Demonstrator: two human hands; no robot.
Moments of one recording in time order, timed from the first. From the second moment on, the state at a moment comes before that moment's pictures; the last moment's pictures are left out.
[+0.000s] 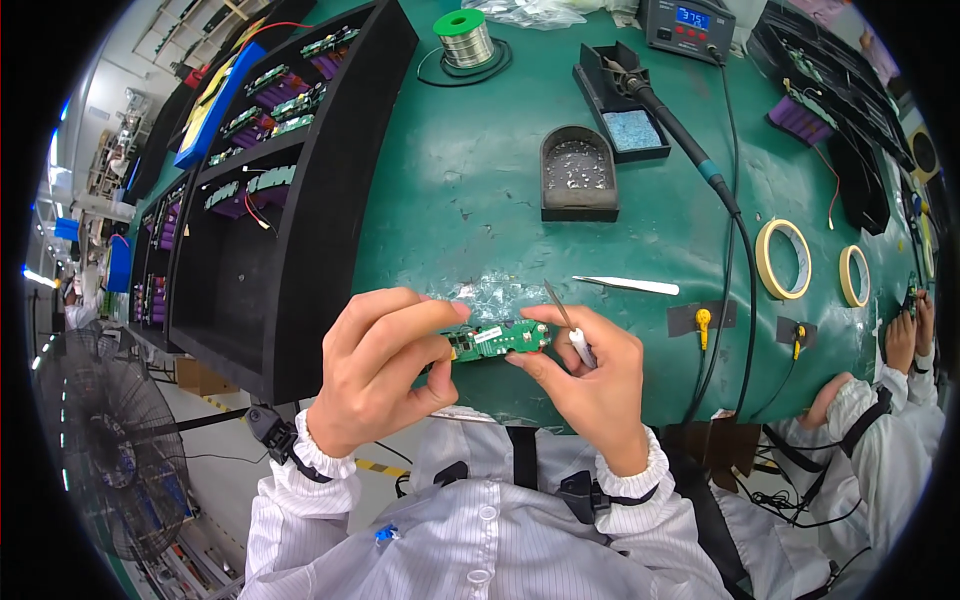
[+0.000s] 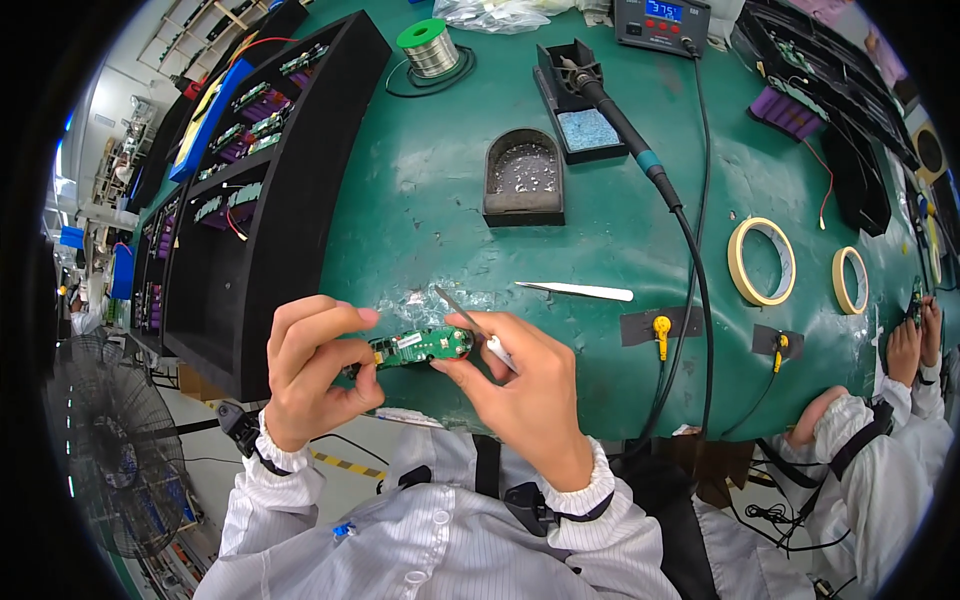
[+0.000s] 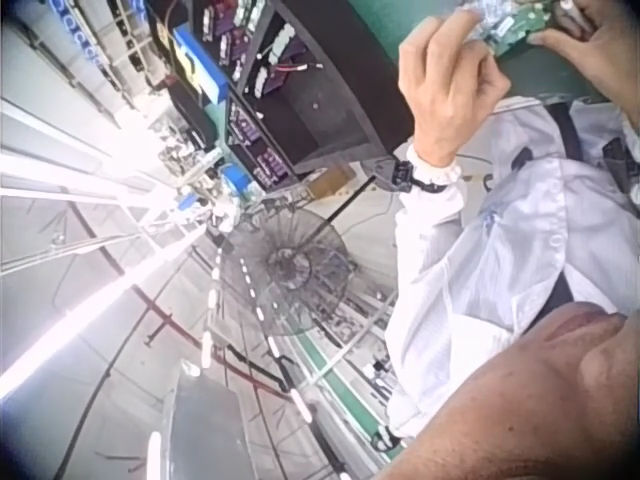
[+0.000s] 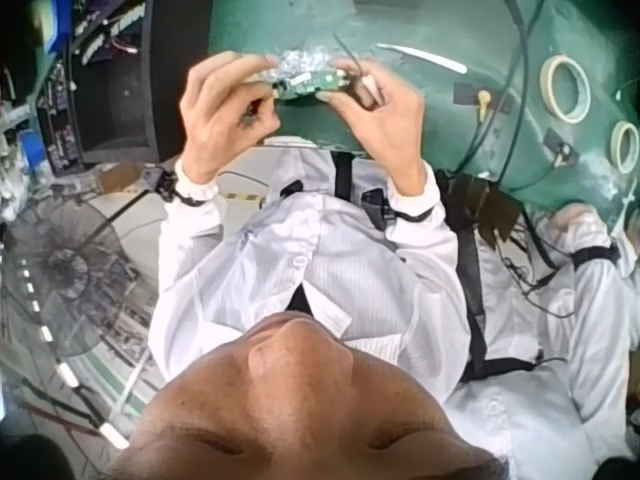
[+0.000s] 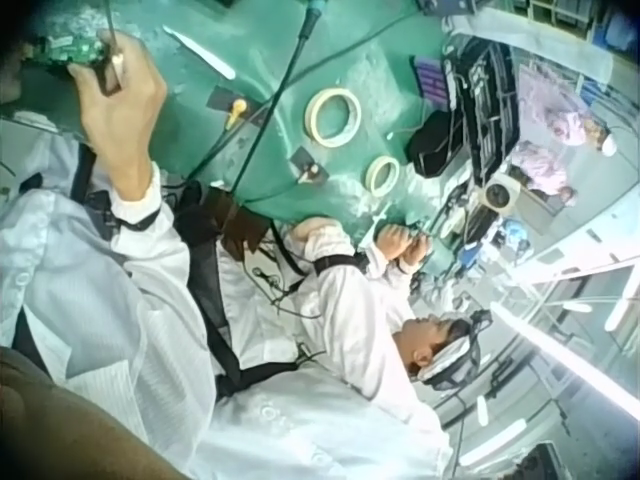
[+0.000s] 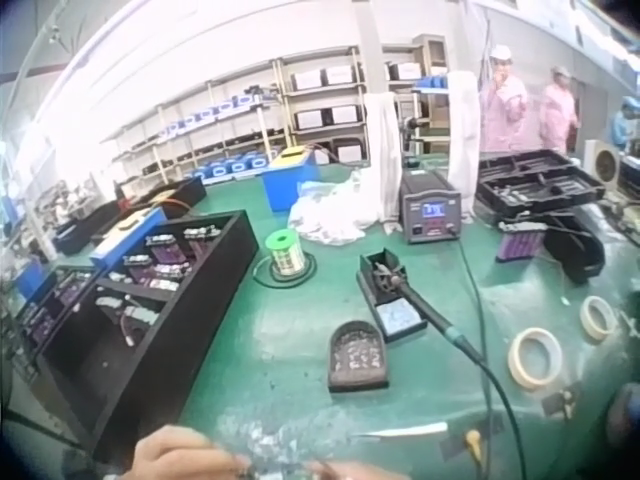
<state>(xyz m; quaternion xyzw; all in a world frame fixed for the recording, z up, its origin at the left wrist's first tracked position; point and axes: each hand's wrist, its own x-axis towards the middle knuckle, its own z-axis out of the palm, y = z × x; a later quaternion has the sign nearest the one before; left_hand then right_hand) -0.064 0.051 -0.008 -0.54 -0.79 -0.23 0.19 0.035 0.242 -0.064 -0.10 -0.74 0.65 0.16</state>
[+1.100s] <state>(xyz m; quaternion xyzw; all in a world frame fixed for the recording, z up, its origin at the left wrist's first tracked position) -0.080 0.036 -0.010 -0.45 -0.77 -0.43 -0.16 0.033 0.242 -0.061 -0.08 -0.73 0.67 0.13</state>
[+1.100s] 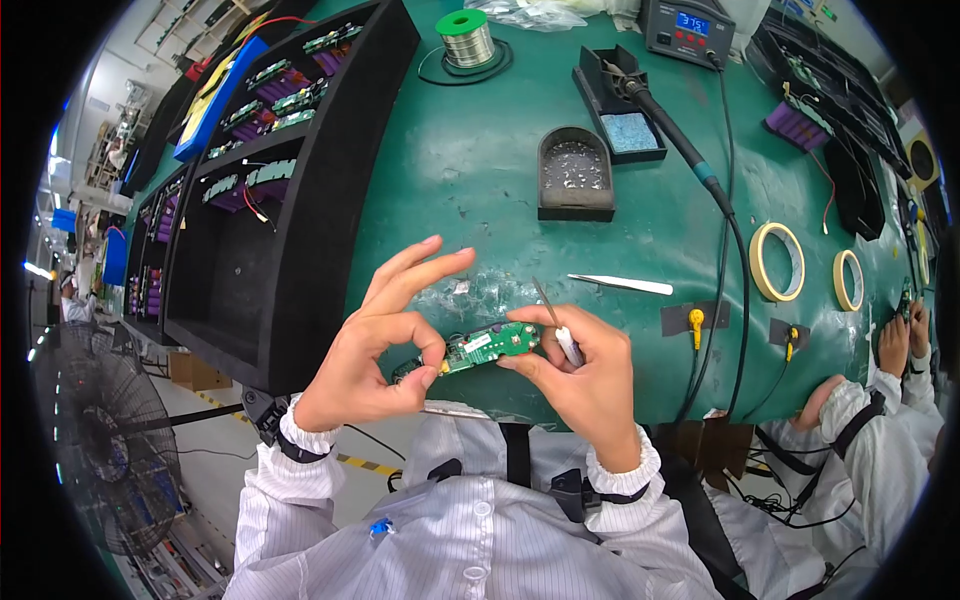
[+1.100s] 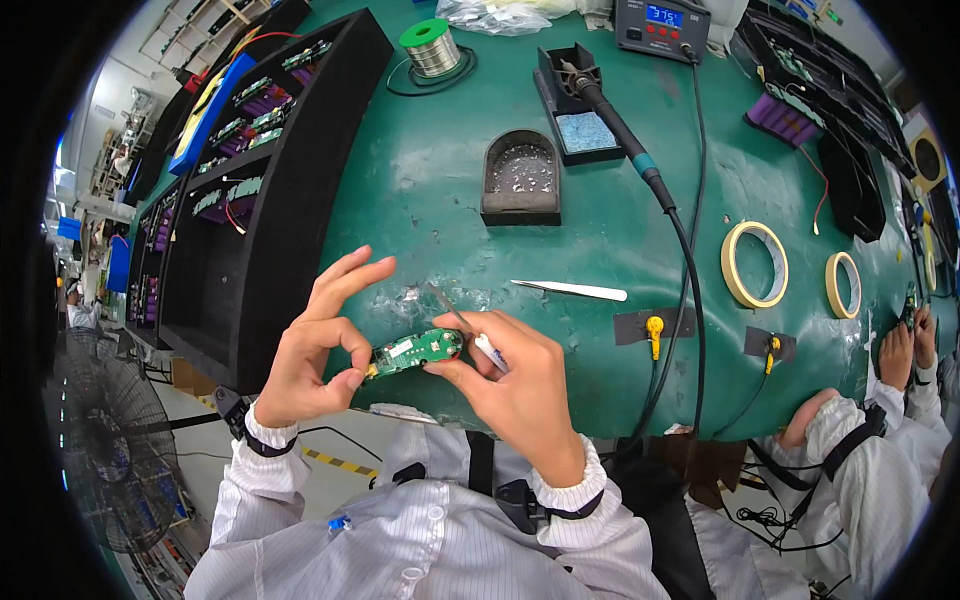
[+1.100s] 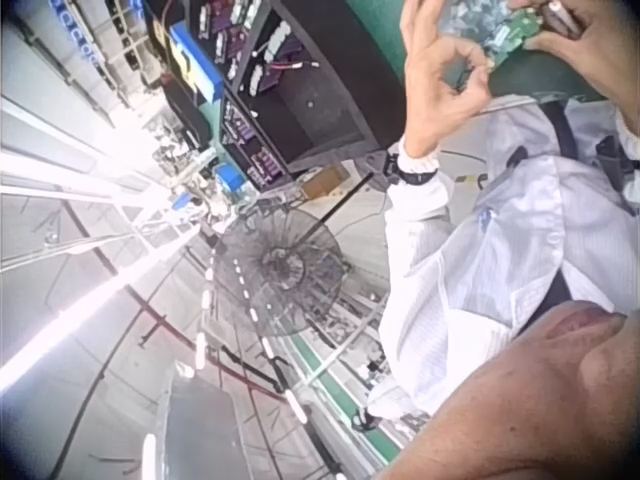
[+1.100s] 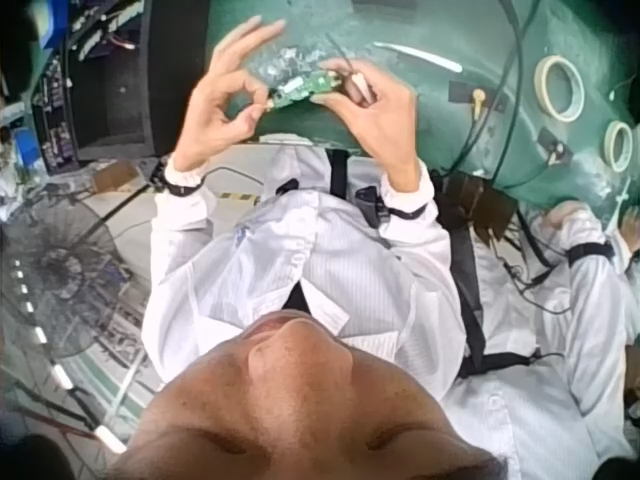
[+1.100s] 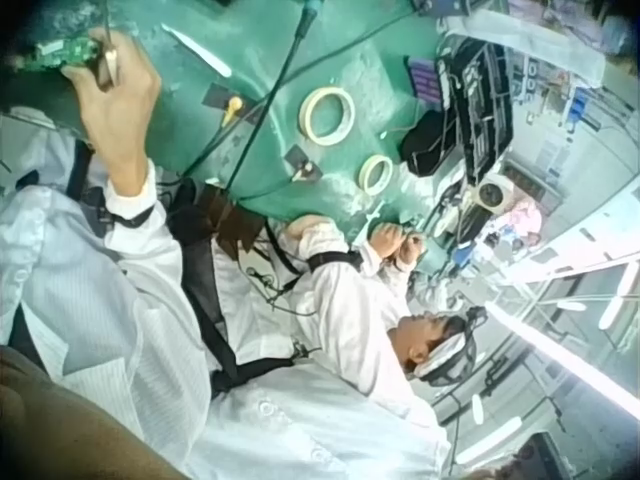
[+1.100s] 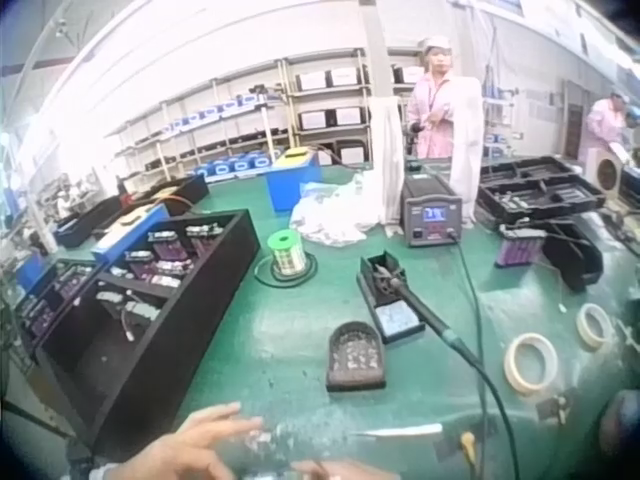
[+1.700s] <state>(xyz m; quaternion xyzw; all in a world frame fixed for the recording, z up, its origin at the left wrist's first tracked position) 0.008 -0.007 -0.021 -0.55 -0.72 -0.40 -0.11 0.038 0.246 -0.058 -0.08 -0.75 0.65 0.10</state>
